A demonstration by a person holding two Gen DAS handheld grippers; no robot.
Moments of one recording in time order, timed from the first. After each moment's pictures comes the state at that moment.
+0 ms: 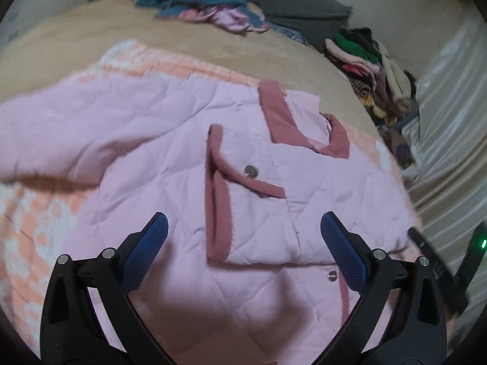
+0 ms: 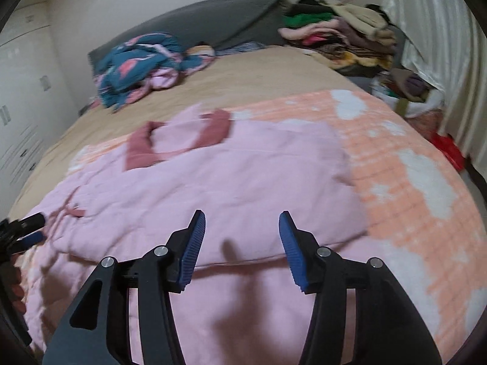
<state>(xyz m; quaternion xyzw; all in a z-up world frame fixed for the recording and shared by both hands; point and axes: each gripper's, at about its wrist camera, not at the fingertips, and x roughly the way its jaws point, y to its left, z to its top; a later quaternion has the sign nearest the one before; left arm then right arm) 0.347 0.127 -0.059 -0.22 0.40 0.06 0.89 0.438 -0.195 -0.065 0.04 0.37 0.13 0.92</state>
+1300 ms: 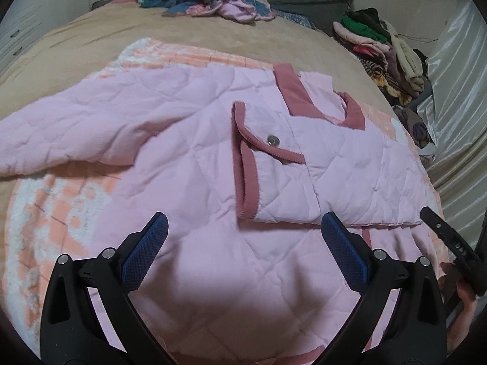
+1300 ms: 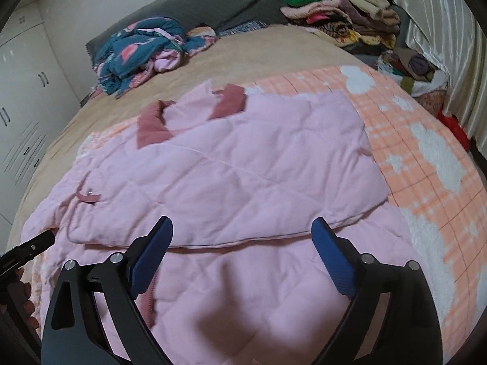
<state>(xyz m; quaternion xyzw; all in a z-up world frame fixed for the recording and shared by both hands) 0.322 0.134 -0.061 -0.18 0.43 0.09 0.88 0.419 -0.160 -0.062 0.04 0.42 0.15 0.89</state>
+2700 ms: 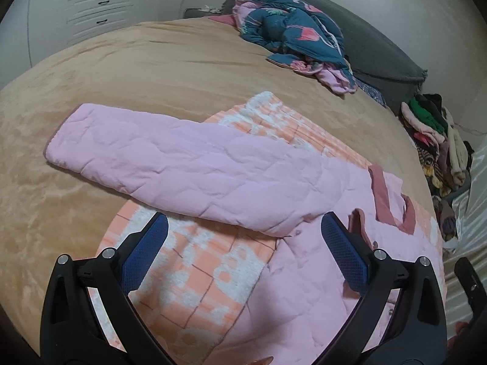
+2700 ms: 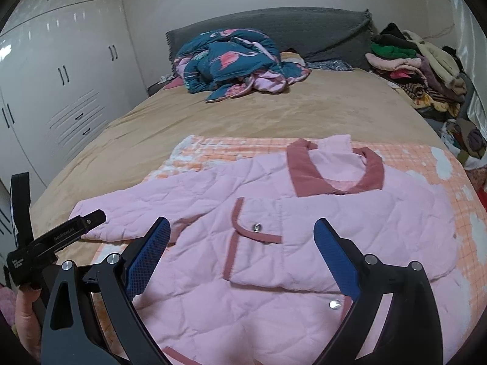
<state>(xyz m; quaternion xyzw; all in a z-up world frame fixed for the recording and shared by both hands) 0.251 0.299 -0.013 -0.28 0.34 0.25 0.86 0.358 0.053 0.033 -0.03 0.35 0.29 0.89</state>
